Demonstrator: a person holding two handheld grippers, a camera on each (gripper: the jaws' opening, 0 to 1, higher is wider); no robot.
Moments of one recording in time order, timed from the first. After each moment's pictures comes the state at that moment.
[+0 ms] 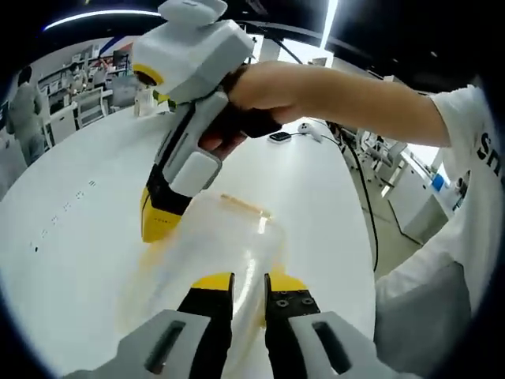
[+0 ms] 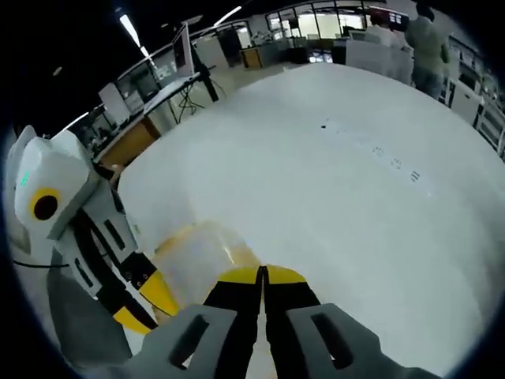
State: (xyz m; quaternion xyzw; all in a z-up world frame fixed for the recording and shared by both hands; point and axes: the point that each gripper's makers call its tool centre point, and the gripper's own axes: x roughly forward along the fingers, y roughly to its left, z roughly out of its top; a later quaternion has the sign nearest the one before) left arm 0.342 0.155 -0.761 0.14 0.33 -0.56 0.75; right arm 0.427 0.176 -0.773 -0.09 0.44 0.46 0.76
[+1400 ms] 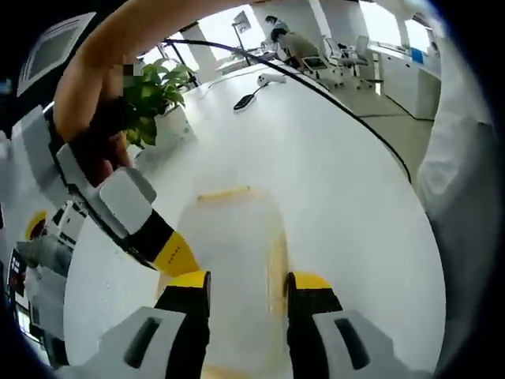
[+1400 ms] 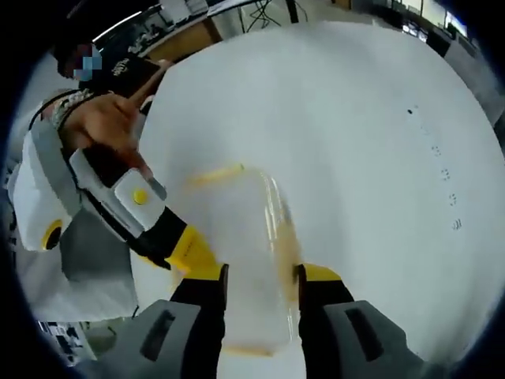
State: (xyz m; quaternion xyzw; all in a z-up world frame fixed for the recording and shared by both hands) left arm 0.334 0.155 -0.776 0.42 0.18 -0.56 0.69; right arm 0.390 0.173 -0.780 -0.31 0.52 0.57 0.55
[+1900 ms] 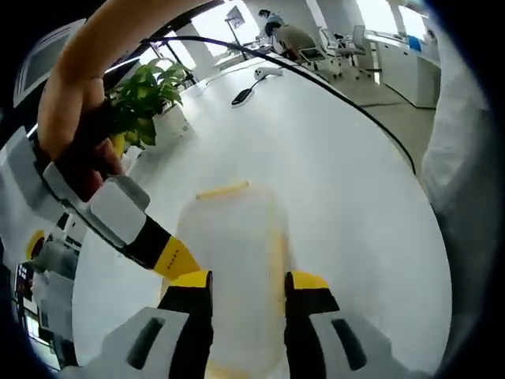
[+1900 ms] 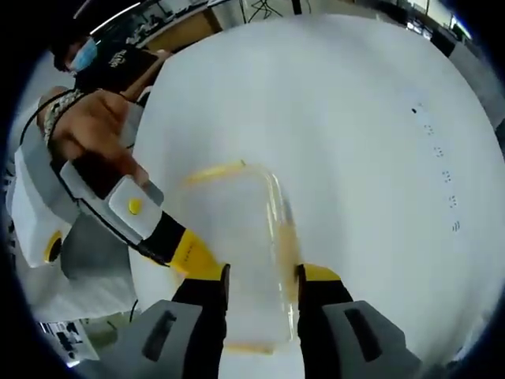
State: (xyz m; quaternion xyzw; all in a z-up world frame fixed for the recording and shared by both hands) left arm 0.338 0.155 -0.775 0.45 0.16 -0.55 0.69; right arm 0.390 0.171 -0.779 -0.33 0.53 0.56 0.55
